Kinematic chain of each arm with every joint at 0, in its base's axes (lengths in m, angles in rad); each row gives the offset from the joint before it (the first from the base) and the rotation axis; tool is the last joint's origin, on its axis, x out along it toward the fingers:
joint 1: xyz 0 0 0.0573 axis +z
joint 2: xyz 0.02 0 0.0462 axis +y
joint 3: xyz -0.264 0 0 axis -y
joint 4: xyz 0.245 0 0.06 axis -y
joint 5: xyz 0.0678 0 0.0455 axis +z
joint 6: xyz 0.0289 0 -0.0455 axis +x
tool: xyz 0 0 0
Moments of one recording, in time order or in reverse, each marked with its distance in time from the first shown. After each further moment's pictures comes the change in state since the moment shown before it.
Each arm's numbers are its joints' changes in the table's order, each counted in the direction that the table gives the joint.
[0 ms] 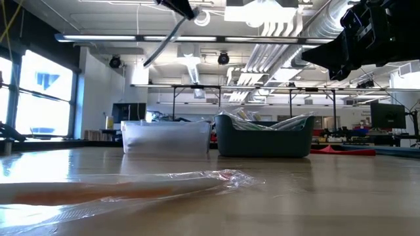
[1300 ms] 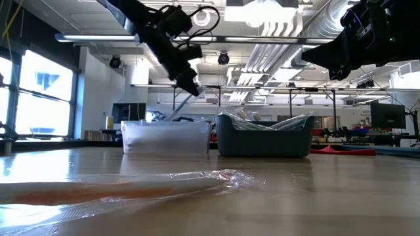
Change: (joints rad) left arm 0.411 0.174 -0.445 0.703 -0.142 0.381; right arm 0.000 0.000 0.000 0.001 -0.004 -0.008
